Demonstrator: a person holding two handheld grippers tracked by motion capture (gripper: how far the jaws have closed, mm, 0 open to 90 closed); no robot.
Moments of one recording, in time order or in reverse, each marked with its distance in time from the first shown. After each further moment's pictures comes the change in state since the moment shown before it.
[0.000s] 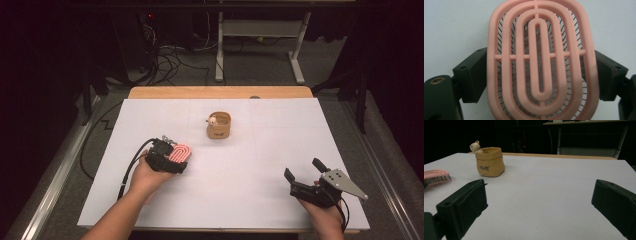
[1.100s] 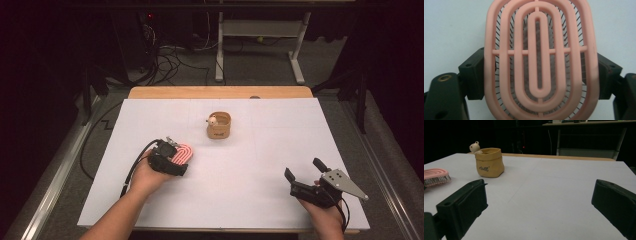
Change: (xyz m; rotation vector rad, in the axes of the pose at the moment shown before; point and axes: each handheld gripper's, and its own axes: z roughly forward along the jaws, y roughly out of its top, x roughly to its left) left arm -0.012 0.002 -0.001 0.021 0.060 0.104; right arm 0.000 0.001 -0.001 -0.006 -0.005 -0.005
